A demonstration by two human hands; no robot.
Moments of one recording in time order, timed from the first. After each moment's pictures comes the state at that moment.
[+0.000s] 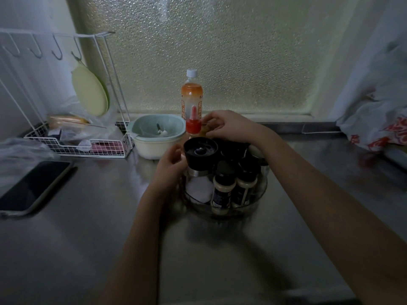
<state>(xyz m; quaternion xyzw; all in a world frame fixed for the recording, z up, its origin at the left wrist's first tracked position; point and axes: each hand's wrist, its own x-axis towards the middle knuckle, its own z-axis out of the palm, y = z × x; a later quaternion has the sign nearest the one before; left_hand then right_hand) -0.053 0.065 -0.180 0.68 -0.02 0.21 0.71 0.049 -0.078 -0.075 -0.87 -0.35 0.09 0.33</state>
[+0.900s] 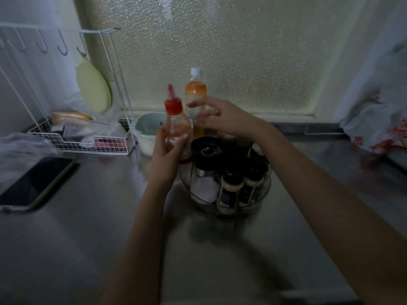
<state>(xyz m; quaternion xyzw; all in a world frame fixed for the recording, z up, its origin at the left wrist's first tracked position) -0.056 0.068 -0.160 0.64 -0.01 0.32 0.69 0.033 -0.066 -0.061 -0.80 -0.41 0.10 0.43</state>
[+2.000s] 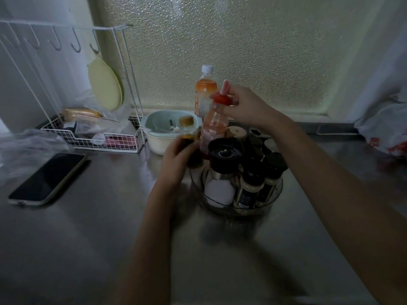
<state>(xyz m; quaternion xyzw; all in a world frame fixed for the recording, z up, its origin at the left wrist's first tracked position) -0.066 0.069 -0.160 0.66 0.00 0.26 0.70 0.045 -0.064 -0.053 -0.81 -0.39 0.00 0.44</state>
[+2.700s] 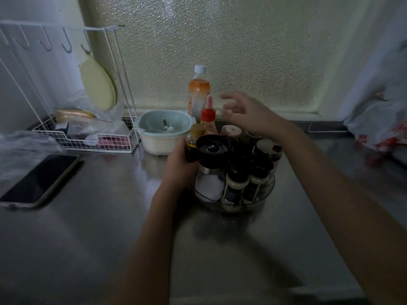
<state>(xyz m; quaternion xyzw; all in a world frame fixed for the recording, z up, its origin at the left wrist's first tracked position) -0.054 0.057 -0.176 0.77 0.03 0.27 0.58 0.029 -0.098 -0.059 -0.86 -0.33 0.02 0.40</state>
